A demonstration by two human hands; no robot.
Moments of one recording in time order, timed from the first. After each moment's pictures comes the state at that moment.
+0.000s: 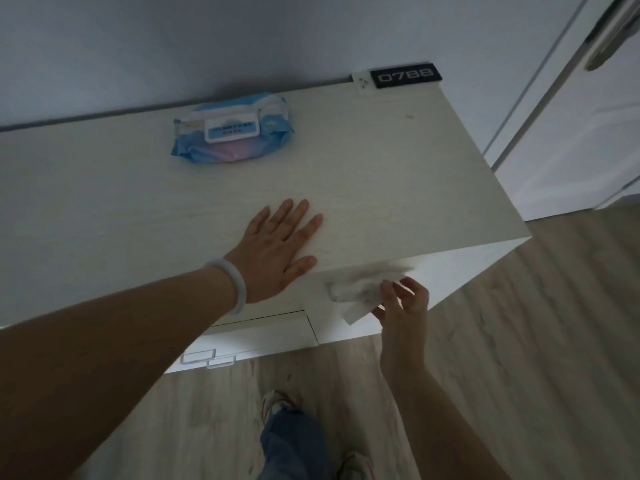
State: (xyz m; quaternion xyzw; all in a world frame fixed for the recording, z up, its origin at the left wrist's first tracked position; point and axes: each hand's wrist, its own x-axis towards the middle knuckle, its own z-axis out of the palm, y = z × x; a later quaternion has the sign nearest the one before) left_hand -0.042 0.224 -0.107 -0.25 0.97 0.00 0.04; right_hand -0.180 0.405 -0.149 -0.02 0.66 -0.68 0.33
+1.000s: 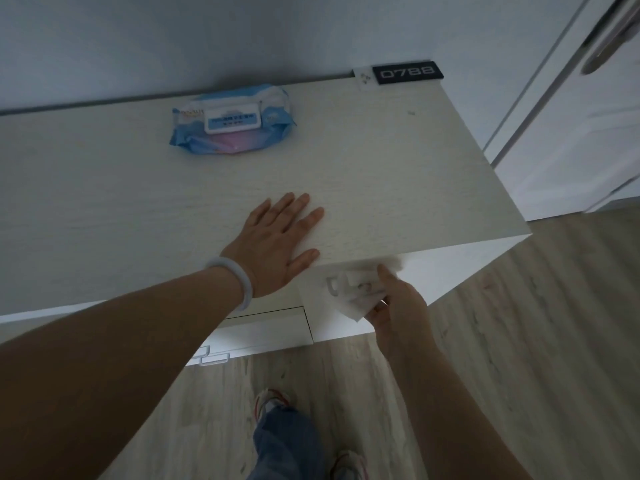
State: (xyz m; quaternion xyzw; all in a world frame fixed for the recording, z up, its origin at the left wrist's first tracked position) left_hand -0.041 0.226 -0.107 -0.26 0.96 -0.01 0.00; right_hand -0.189 0.394 -0.140 0.10 0.53 -0.69 0.48
